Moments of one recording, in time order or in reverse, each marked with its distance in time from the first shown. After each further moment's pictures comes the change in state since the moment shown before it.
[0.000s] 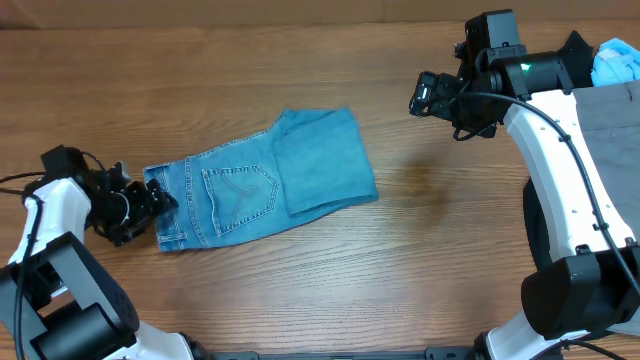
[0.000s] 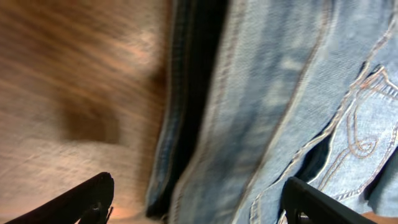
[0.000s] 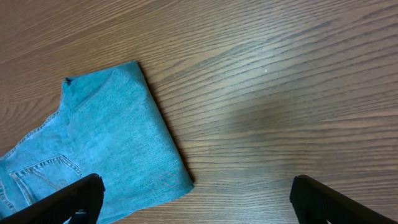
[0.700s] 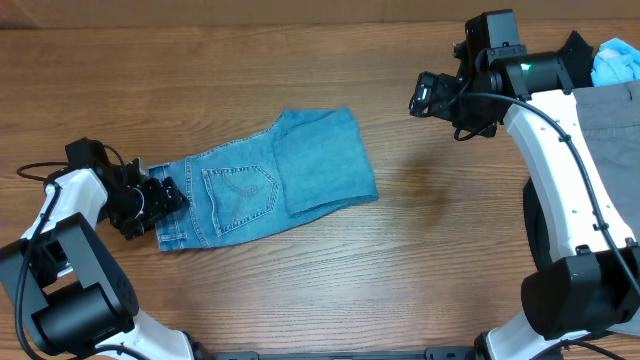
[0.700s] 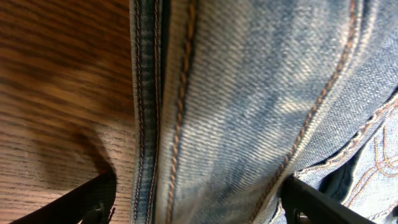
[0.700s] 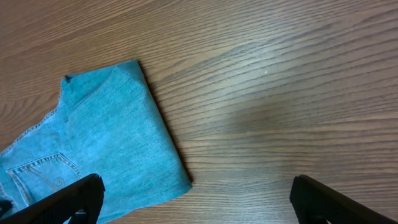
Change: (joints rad) left arm -0.068 0.082 0.003 0.061 -0.040 -0.010; right arm 0.000 0.000 0.000 0.000 0.000 -0.019
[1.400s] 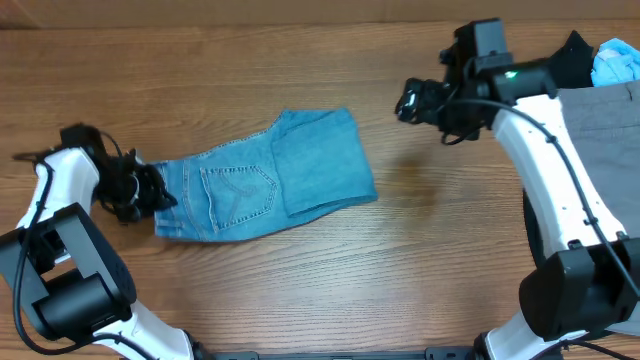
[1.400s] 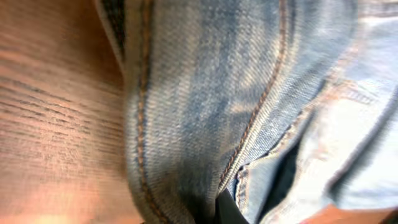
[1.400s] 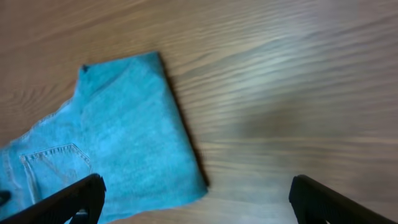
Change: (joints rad) left arm -0.021 0.056 0.205 -0.233 0.063 -0.068; right arm 0.037 0.000 -0.108 0.135 -0.080 -0.002
